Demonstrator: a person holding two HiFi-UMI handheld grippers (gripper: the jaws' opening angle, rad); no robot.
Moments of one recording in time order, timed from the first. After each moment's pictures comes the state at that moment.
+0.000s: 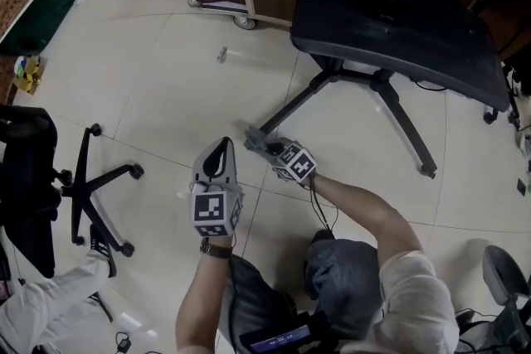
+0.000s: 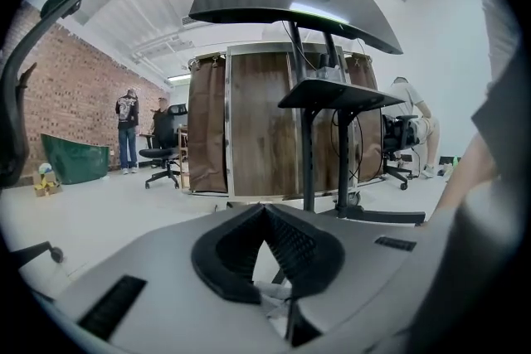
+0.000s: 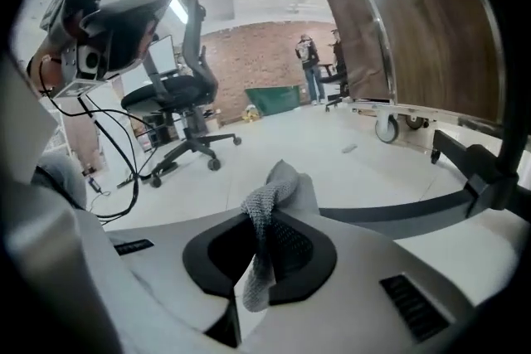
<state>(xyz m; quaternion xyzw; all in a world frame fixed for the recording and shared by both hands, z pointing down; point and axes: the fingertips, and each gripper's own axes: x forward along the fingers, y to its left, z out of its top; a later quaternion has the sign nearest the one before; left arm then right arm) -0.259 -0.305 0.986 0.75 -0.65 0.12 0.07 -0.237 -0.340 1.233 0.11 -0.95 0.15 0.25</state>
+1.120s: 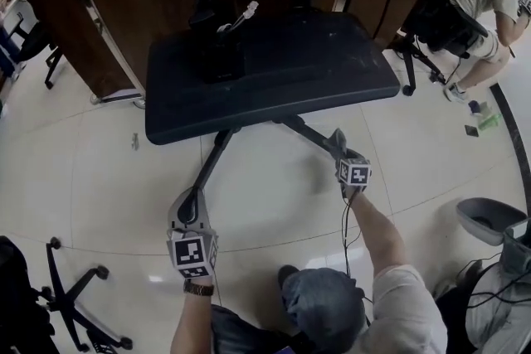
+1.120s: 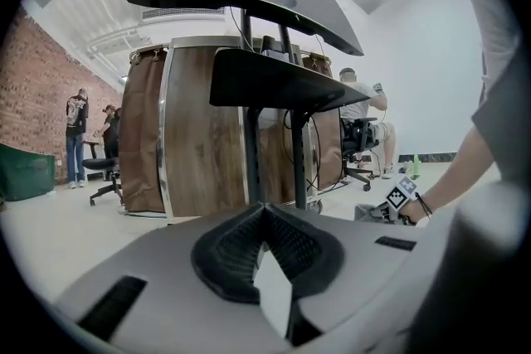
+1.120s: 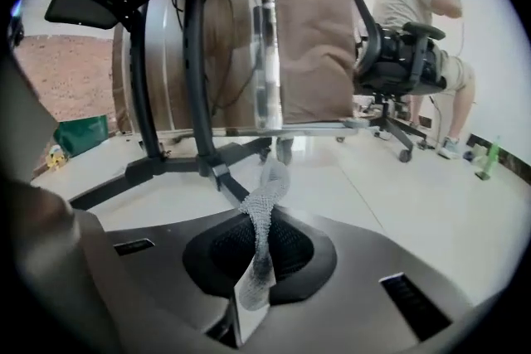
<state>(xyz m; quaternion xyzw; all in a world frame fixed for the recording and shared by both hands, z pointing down) -0.106 -0.374 0.982 0.83 -0.54 0.13 0.03 0.370 -0.453 1.242 0.68 -0.66 0.25 0.19</state>
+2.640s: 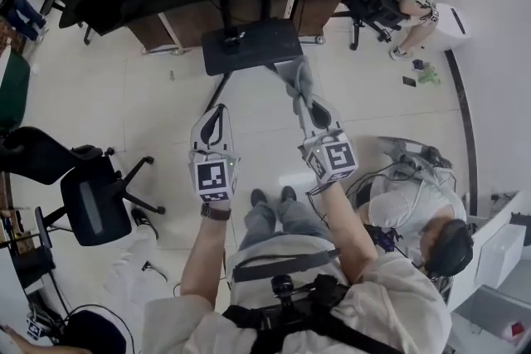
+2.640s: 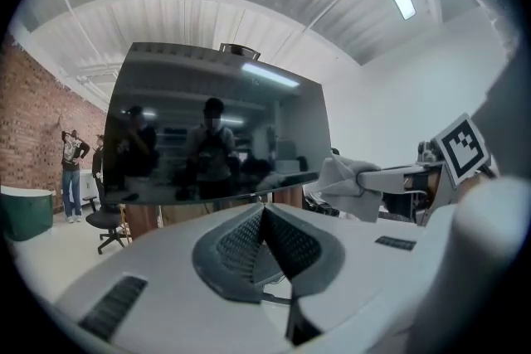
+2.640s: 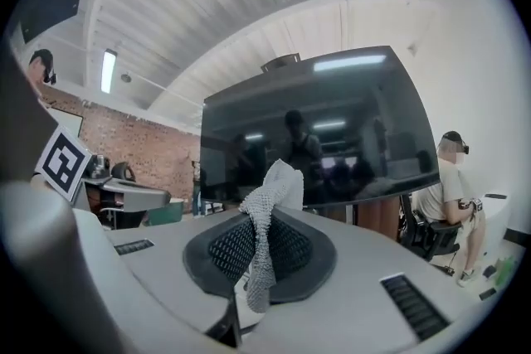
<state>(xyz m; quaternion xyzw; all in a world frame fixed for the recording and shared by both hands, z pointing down) -0.027 -0.034 0.151 0.86 -0.50 0.07 0.00 0.150 -0.023 0.143 0.58 -0.81 0.02 -0.02</state>
